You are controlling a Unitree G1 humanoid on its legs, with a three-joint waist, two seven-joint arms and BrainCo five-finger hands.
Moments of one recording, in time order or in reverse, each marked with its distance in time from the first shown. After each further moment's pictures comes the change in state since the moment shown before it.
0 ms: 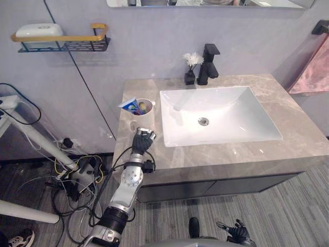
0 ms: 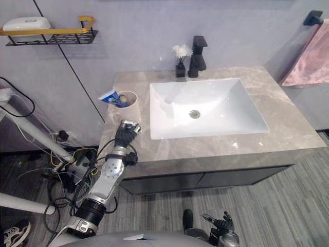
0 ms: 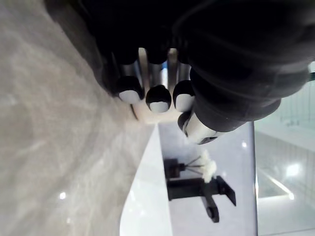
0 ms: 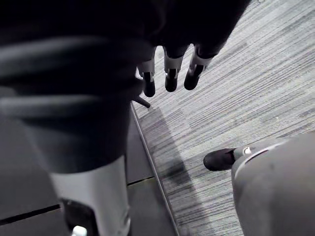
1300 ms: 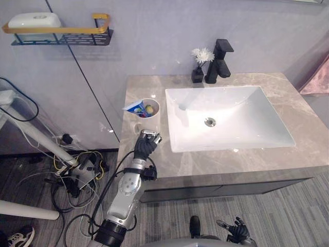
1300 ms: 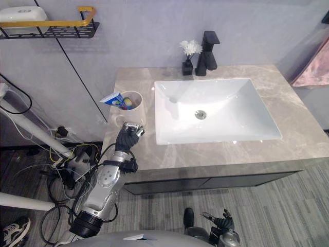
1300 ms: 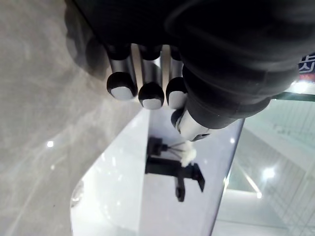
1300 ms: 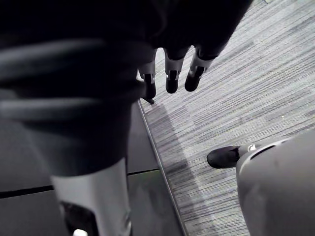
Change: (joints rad) left arm 0.130 0.021 -0.098 -0.243 -0.197 0.018 -0.151; right arm 0.011 0.002 0.011 -0.035 0.004 -0.002 0.014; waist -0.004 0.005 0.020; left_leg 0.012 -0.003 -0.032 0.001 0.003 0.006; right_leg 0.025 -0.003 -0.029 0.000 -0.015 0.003
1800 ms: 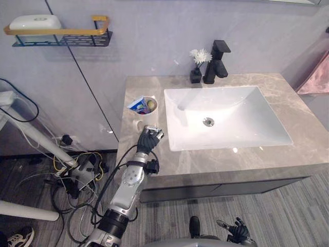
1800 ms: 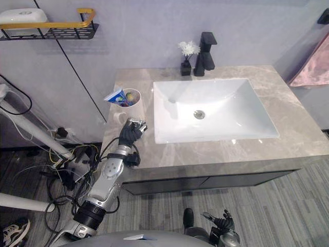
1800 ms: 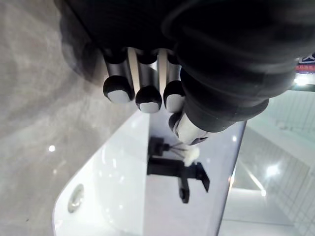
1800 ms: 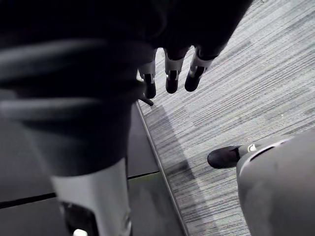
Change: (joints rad) left arm -0.101 0.001 0.003 0.088 0.003 0.020 0.044; right arm 0.000 -0.001 -0.007 0.005 0.017 0.000 0.000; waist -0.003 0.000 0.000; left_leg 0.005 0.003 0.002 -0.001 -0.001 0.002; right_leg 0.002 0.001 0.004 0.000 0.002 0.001
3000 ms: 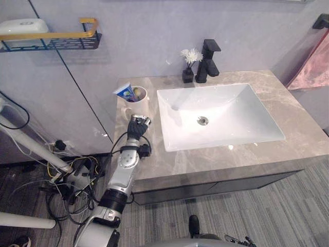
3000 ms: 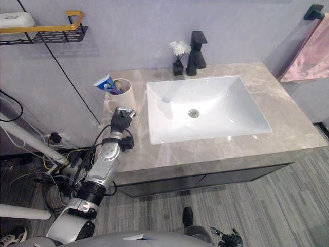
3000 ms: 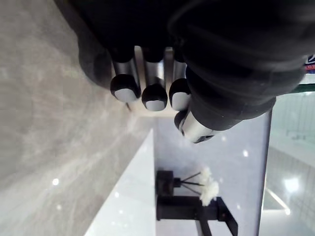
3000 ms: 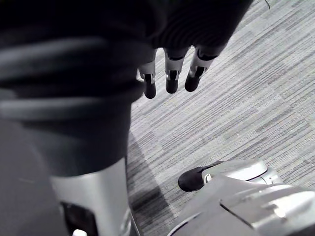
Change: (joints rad) left arm -0.228 0.009 0.137 0.265 0.038 0.026 0.073; right arm 0.035 -0.035 -0.081 0.084 -0.003 0.031 0.005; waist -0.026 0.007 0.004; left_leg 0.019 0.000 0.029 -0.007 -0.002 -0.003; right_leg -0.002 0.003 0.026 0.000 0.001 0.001
